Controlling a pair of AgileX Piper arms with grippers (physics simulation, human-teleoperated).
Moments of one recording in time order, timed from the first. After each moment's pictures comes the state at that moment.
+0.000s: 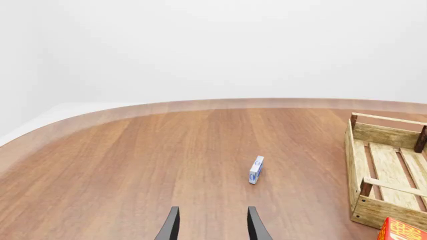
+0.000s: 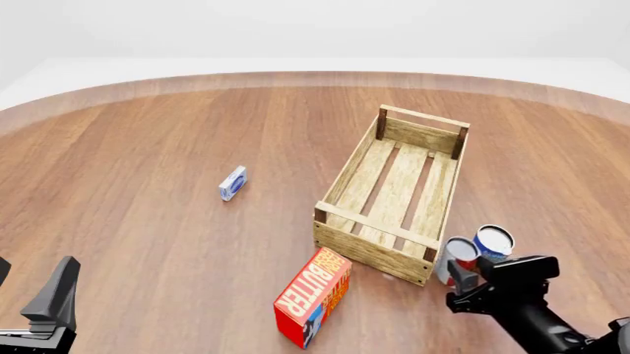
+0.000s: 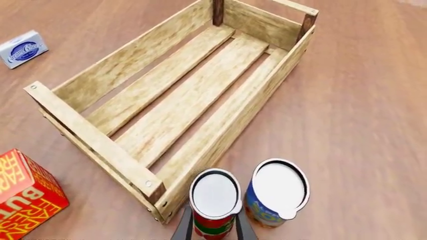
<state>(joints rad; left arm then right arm) 0.00 0.00 0.00 0.00 0.00 0.19 1.62 -0.05 -1.07 -0.02</state>
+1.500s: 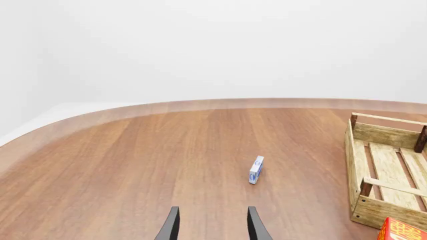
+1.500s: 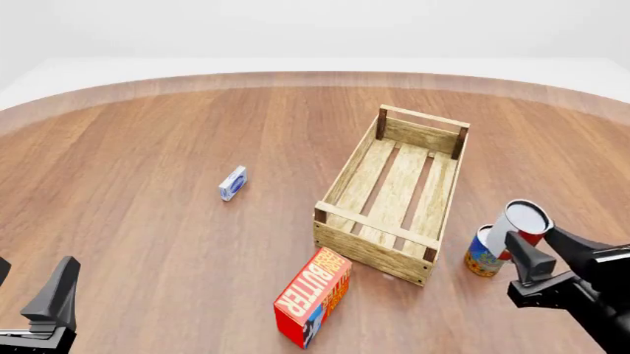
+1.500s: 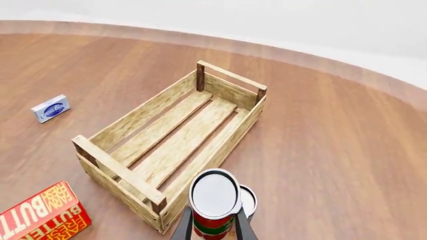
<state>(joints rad) 0.00 0.00 0.00 0.00 0.00 0.13 0.59 -0.16 -0.12 -0.07</state>
